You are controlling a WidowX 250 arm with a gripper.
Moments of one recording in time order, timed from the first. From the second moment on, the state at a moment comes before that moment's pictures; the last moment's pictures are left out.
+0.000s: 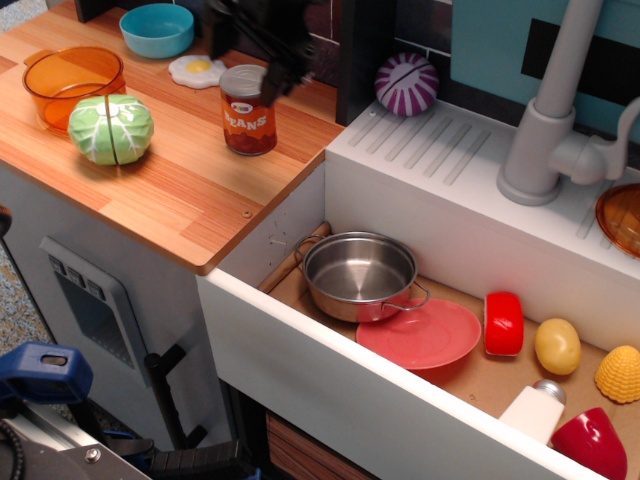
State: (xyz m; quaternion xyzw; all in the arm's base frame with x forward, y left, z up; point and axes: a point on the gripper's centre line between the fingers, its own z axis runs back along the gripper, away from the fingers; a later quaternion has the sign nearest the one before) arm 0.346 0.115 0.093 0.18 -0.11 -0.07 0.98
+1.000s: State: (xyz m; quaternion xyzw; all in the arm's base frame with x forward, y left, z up) arm 0.372 0.149 0.059 0.08 -0.14 -0.11 0.98
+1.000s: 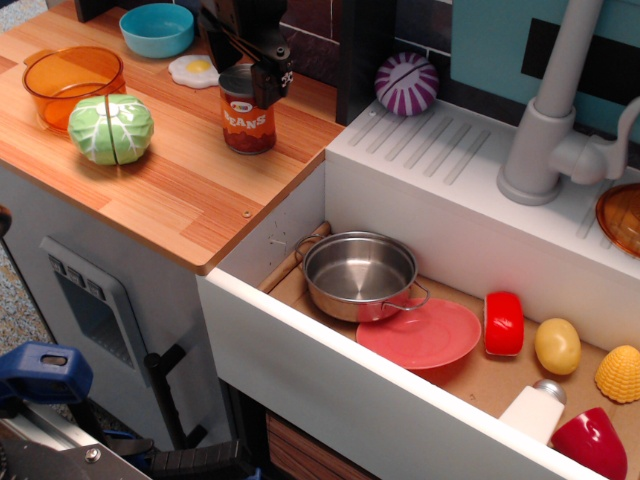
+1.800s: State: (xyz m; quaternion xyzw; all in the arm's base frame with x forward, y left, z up) arm 0.374 0.155 0.047 0.06 -0.12 -0.11 0.98
